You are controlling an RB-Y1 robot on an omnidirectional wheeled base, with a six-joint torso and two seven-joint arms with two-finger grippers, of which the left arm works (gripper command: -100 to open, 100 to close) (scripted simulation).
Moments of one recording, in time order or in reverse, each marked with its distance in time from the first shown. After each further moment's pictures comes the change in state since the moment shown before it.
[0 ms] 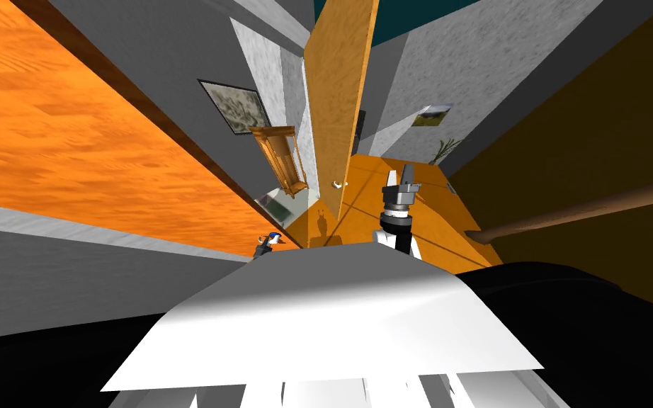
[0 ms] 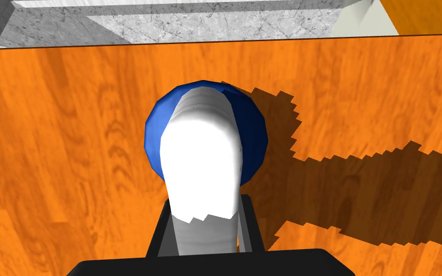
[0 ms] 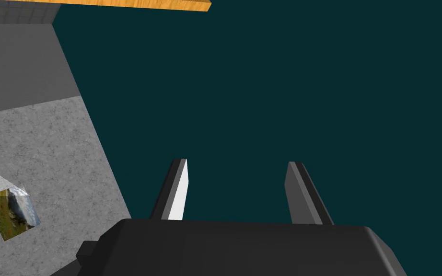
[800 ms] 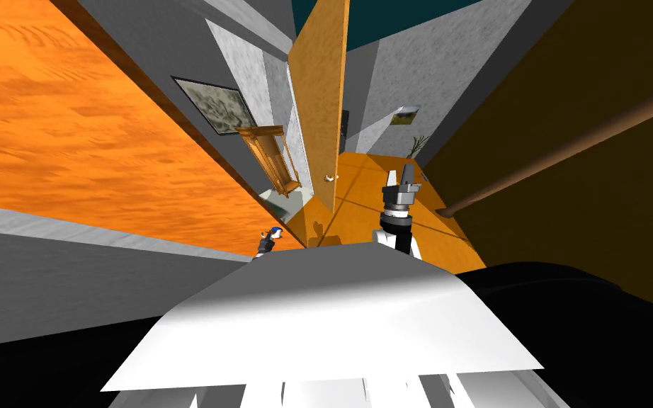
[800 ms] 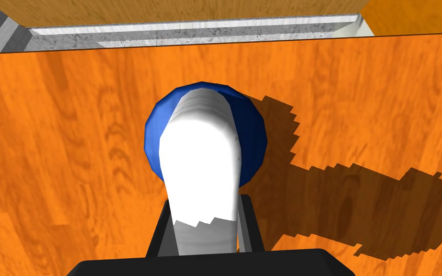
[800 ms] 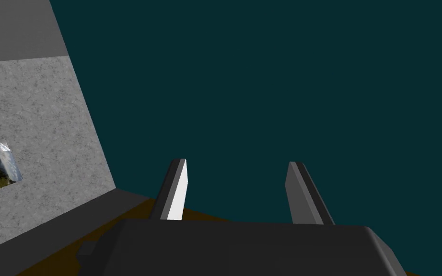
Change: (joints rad) arm -0.090 -0.029 0.017 0.026 0.013 0.075 -0.035
